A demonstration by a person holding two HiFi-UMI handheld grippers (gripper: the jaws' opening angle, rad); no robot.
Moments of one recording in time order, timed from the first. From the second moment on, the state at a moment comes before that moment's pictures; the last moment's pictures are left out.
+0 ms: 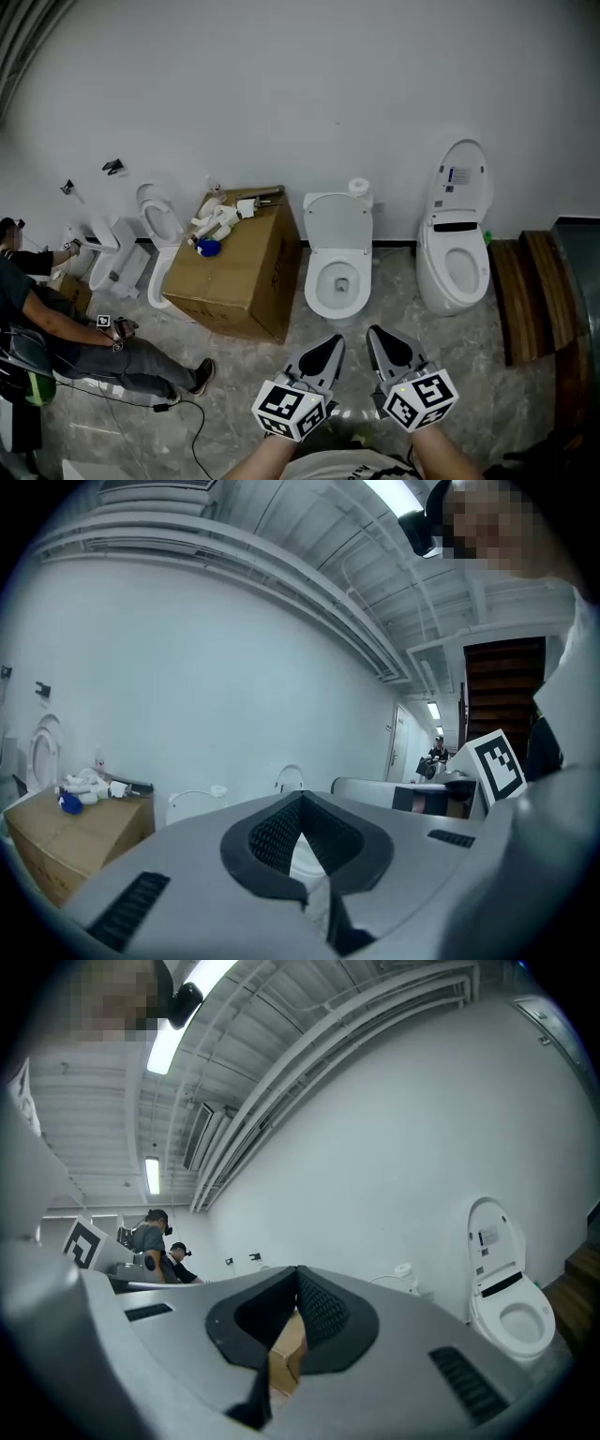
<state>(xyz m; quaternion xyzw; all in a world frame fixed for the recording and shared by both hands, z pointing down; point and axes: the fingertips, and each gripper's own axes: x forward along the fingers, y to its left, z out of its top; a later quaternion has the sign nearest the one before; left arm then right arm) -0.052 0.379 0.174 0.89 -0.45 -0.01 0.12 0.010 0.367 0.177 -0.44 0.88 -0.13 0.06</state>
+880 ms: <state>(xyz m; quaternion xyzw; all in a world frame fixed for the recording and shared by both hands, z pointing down) -0.067 0.174 0.248 0.90 -0.43 0.02 0.13 -0.009 0.173 0.245 -0.47 0.87 -0.17 0.04</state>
